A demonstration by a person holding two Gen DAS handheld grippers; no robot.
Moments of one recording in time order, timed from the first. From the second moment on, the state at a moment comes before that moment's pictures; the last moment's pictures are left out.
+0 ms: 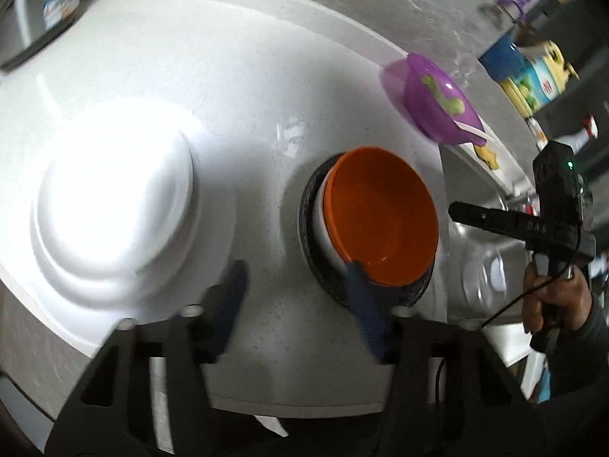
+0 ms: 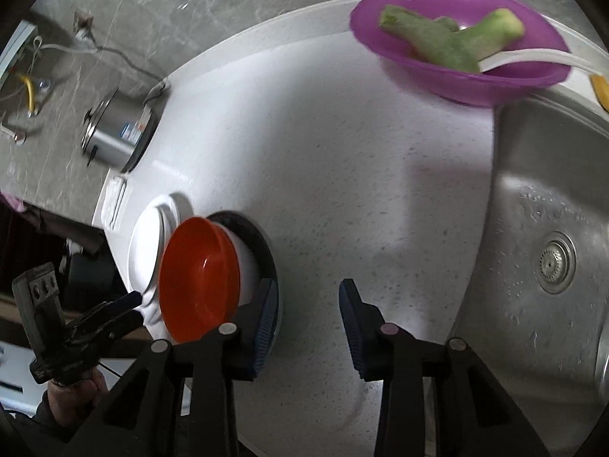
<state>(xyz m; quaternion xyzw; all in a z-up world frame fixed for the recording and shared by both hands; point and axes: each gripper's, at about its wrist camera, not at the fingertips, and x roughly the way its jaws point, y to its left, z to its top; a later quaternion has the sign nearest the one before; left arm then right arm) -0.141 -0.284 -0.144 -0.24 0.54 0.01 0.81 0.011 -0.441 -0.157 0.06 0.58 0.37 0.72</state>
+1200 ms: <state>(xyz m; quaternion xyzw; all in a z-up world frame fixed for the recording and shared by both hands) -0.110 -0.270 -0.207 -0.30 0.56 0.05 0.77 0.019 -0.406 -0.196 0.01 0.61 0.45 0.65</state>
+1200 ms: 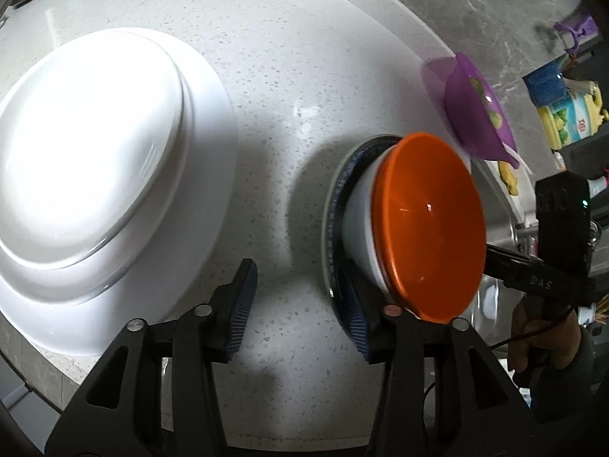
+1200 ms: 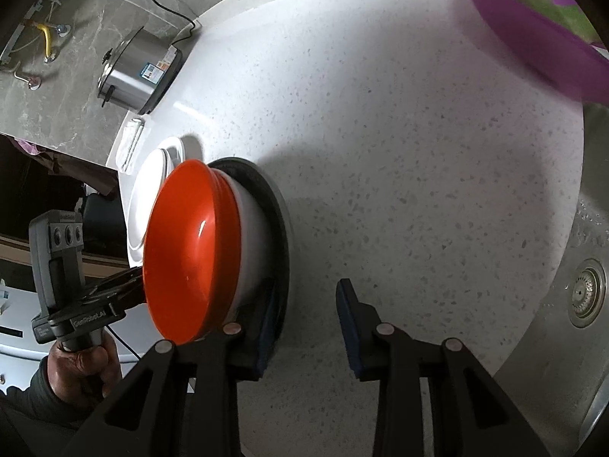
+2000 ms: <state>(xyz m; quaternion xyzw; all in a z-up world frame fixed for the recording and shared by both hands) -0.090 -0.291 -0.200 -0.27 0.56 0.00 0.79 0.006 -0.404 -0.186 0.02 0.58 0.45 0.68</state>
